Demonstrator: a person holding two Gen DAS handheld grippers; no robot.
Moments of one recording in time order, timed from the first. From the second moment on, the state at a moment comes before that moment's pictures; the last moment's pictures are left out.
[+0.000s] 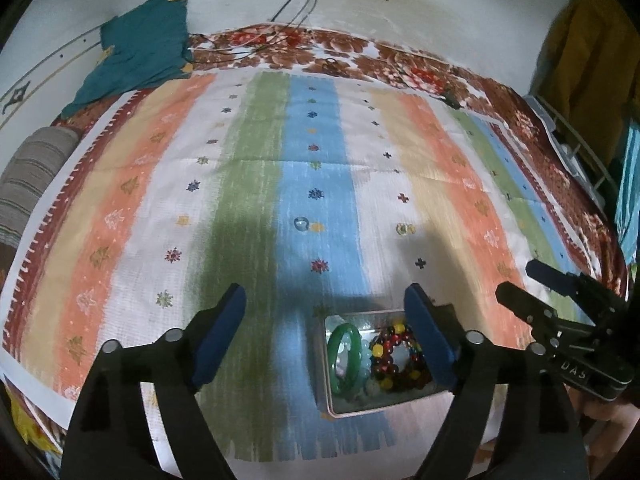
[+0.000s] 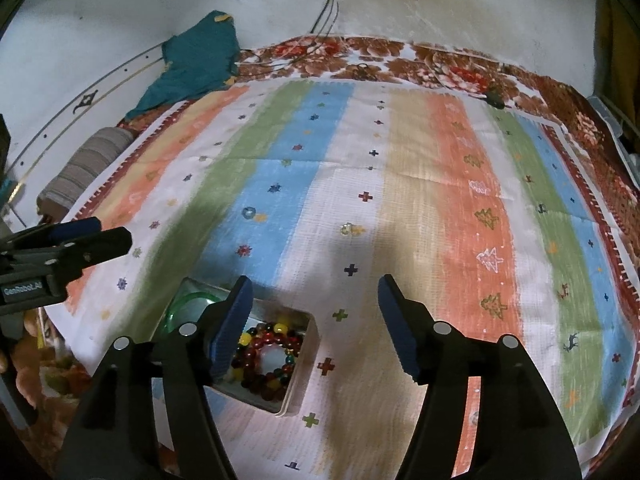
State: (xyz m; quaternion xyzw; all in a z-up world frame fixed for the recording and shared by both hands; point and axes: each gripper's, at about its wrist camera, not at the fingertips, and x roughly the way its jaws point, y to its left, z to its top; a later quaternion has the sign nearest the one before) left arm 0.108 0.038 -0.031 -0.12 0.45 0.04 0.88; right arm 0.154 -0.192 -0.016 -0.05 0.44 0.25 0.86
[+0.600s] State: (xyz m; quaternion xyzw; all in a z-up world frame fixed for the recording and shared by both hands) left arm 0.147 0.054 -0.042 -0.11 0.47 0.06 0.88; right arm 0.181 -0.179 -0.027 -0.07 0.45 0.24 0.86
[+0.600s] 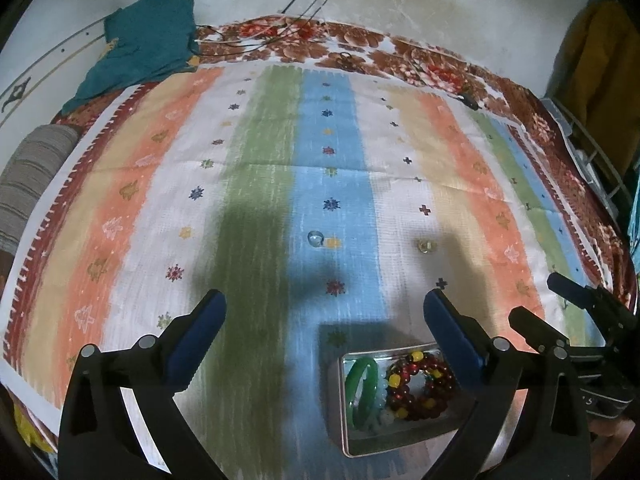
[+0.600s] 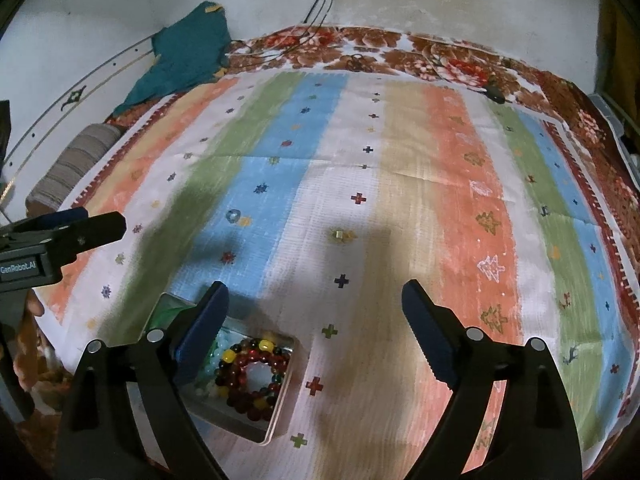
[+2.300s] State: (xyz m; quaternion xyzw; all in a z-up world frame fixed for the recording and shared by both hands) left arm 0.243 0.062 -0.106 -0.08 0.54 0.06 0.83; right arm 0.265 -0.141 -0.090 -0.11 0.52 0.22 0.82
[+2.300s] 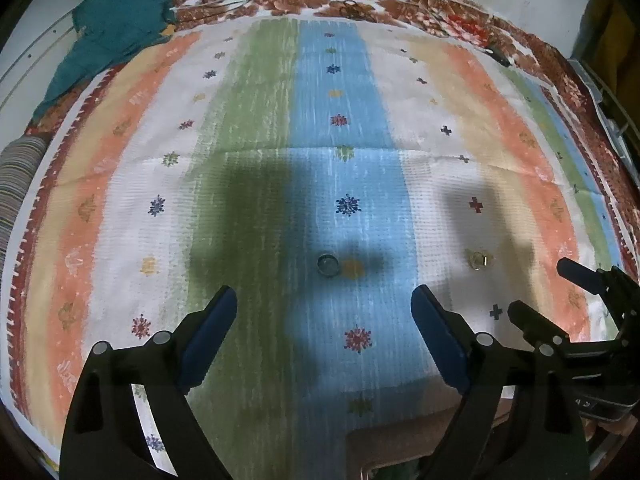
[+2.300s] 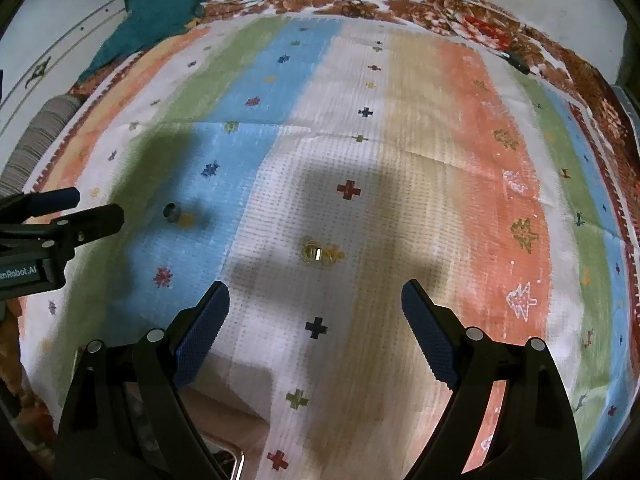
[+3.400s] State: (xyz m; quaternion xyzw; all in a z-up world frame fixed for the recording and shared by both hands) left arm 0.291 0.059 -0.164 -0.05 0.60 0.03 0.80; right arm 0.306 -0.116 -0.136 -0.12 0.56 0.22 0.79
